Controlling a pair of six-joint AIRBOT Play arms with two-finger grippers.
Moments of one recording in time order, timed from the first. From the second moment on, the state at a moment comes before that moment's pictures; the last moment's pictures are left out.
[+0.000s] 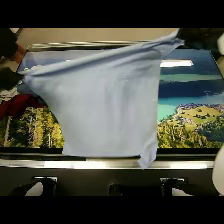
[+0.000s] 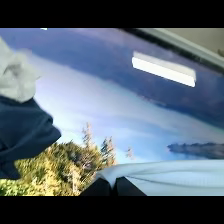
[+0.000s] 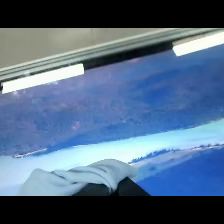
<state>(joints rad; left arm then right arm) 0.29 -1.03 1.27 1.04 -1.00 -1.49 0.08 -1.44 1.94 -1.71 1.01 1.95</state>
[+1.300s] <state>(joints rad) 0.38 -1.28 0.69 1.07 -1.30 -1.33 -0.27 -1.70 1.56 -1.26 1.71 1.63</state>
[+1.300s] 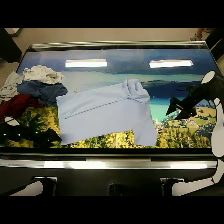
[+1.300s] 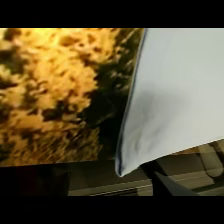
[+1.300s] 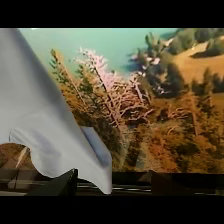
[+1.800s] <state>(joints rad) 0.31 -1.27 0.61 0.94 -1.13 -1.32 -0.15 -1.72 1.38 -1.17 1.51 1.56</state>
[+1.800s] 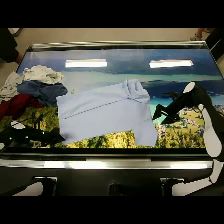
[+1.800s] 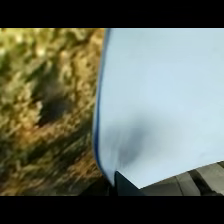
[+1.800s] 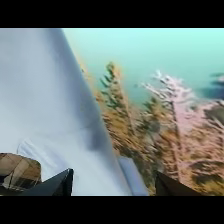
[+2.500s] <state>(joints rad) 0.27 -1.02 1.15 0.91 -1.13 -1.29 -0.06 -1.40 1.59 -1.22 1.16 1.54</state>
